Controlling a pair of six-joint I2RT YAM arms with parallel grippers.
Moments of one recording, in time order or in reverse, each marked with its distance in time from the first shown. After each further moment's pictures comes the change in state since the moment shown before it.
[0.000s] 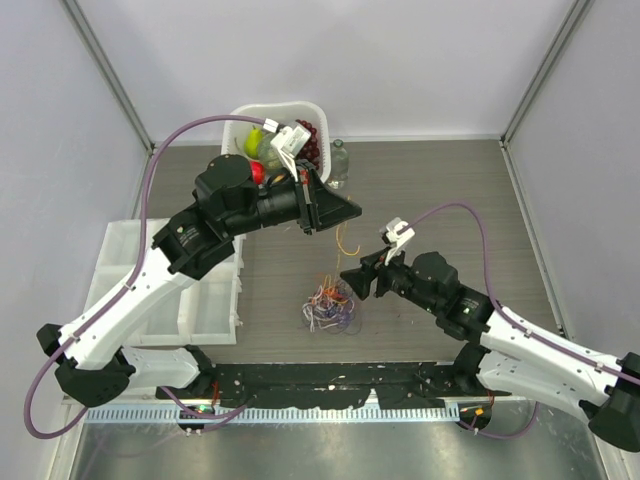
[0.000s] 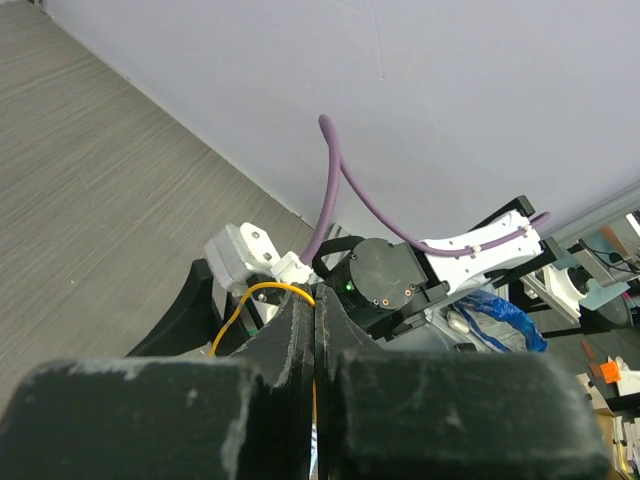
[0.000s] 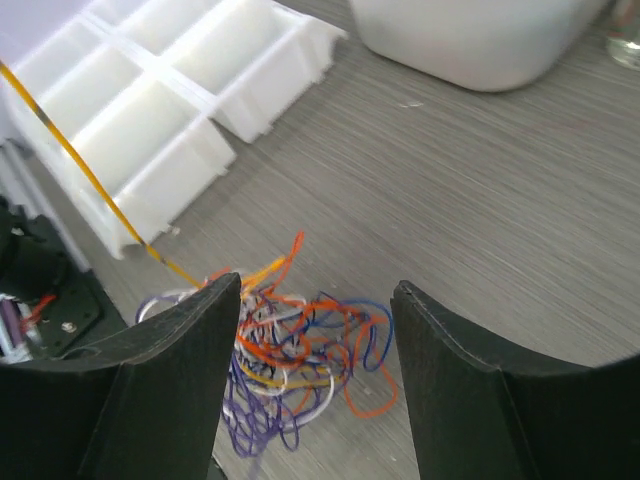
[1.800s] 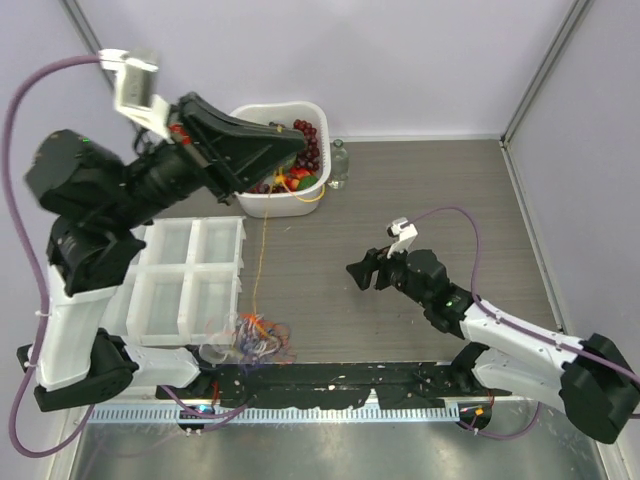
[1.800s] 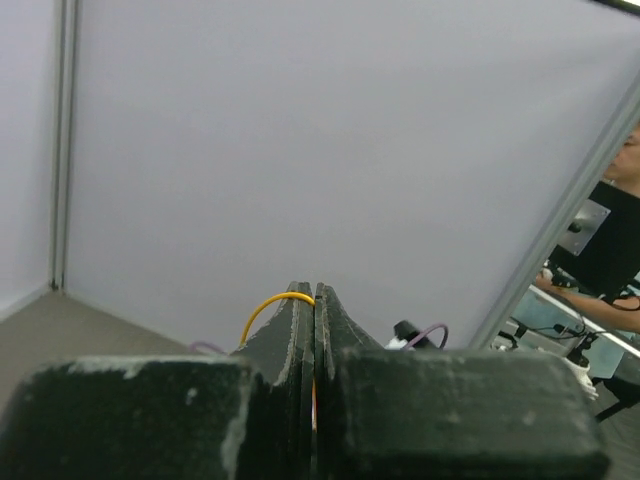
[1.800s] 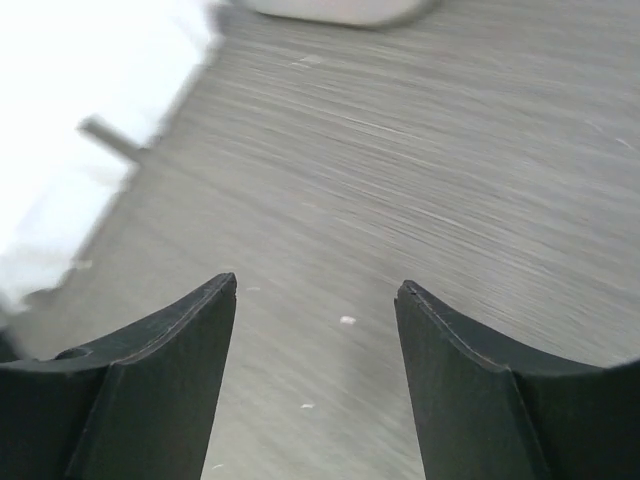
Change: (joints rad) left arm 0.000 0.050 0.650 -0.105 -0.015 0.089; right arm -0.172 0.191 -0.188 0.264 0.089 0.116
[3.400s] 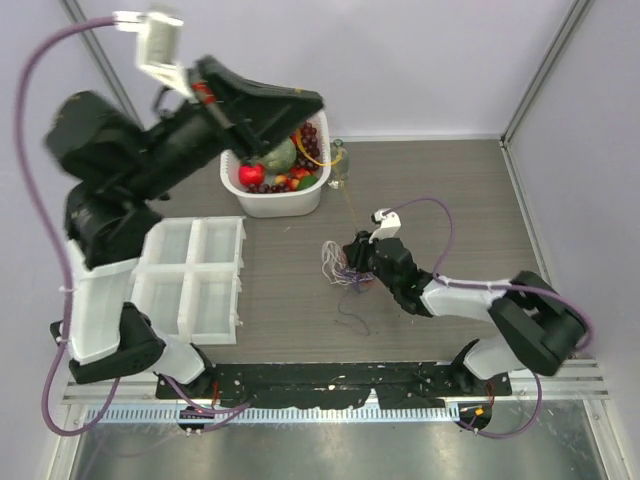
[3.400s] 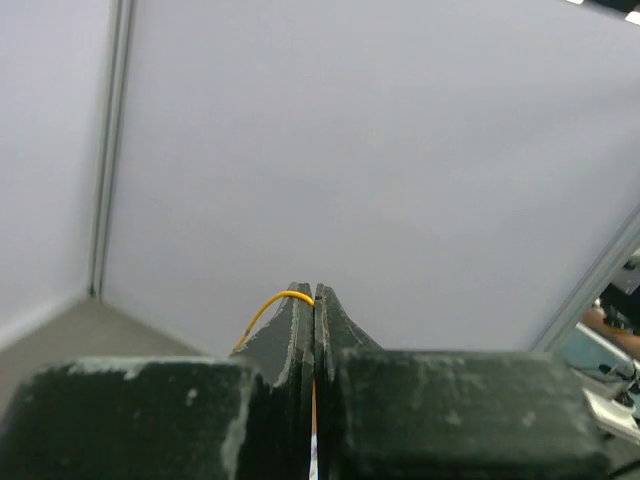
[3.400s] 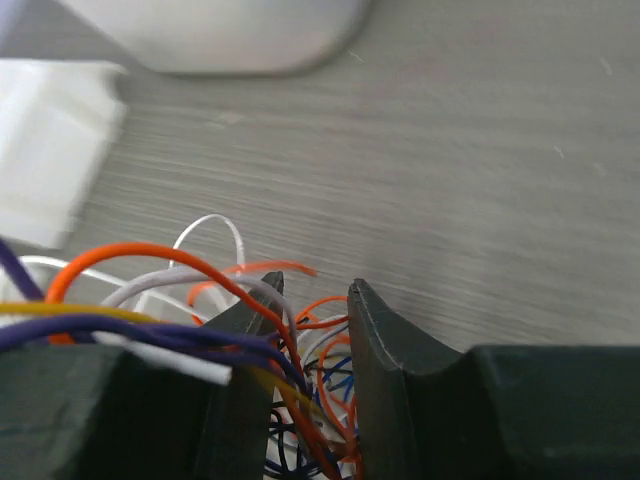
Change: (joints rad) left arm 0.000 0.213 0.230 -0.132 -0.068 0.024; right arm 0.053 0.318 0.159 0.199 0.173 0.040
